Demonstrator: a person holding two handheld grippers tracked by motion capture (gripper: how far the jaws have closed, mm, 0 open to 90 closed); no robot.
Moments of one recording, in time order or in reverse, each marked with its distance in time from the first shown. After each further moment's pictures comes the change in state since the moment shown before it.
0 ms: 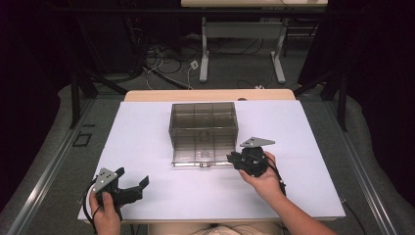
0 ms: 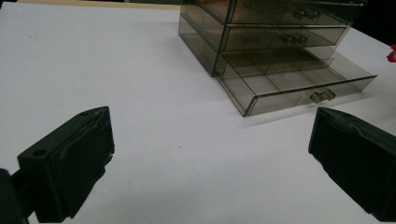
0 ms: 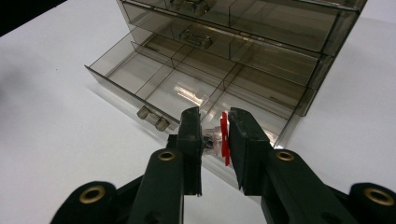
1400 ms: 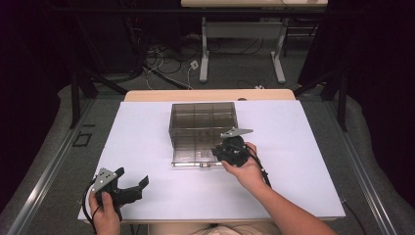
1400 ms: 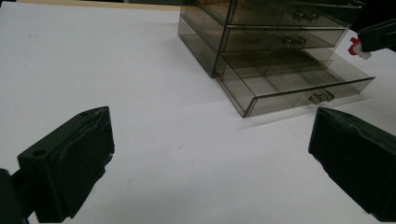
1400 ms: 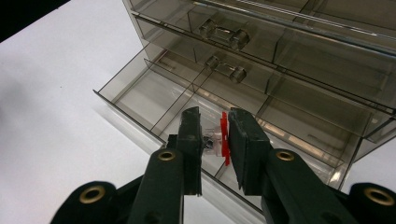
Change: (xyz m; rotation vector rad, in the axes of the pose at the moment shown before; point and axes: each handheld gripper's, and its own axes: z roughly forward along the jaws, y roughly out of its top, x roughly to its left) left arm 0.001 0.000 0.000 -0.004 -0.006 -0.005; right arm 0.022 0.033 0.039 0.048 0.008 -0.019
